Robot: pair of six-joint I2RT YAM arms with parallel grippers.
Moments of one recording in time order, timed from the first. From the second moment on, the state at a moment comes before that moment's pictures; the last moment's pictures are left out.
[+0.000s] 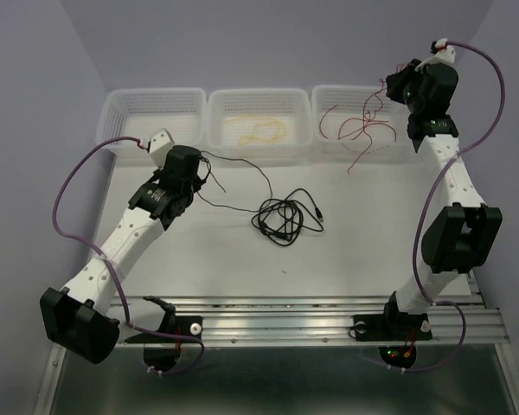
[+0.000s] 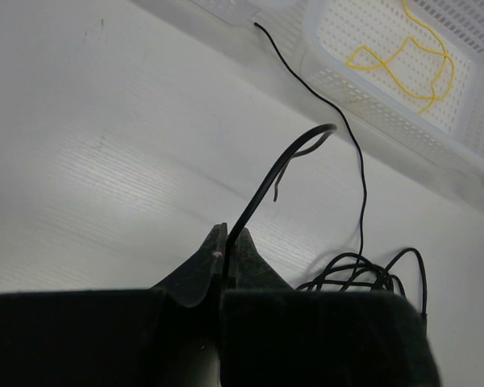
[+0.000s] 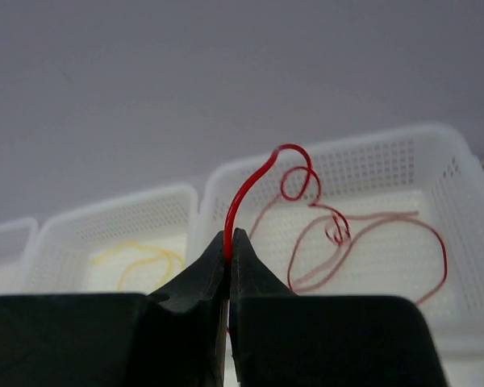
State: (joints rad) left arm -0.45 1.17 1.12 -0.61 -0.54 -0.78; right arm -0.06 1.70 1.59 0.01 -0.10 0.36
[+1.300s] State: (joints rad) left arm -0.40 1.26 1.33 -0.58 -0.43 -0.68; right arm -0.01 1.78 1.52 -0.05 -0.10 0.28
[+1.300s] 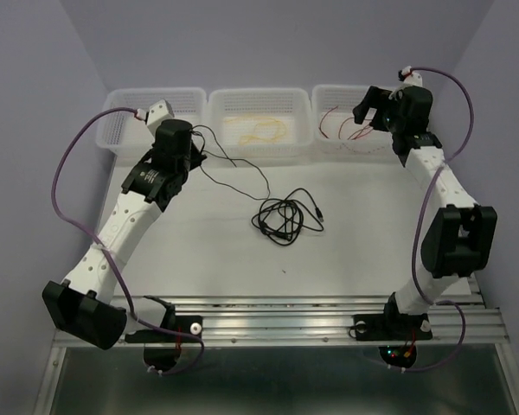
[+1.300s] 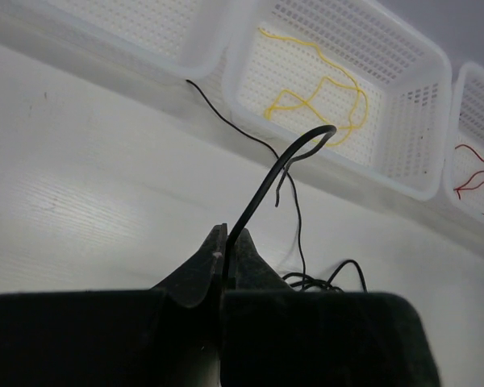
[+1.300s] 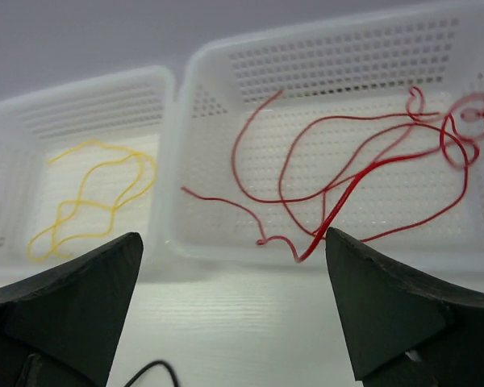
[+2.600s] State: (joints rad) left arm -0.04 2.00 2.41 -0.35 -0.68 -0.26; right arm 0.01 1.34 1.10 0.02 -0.40 0.25
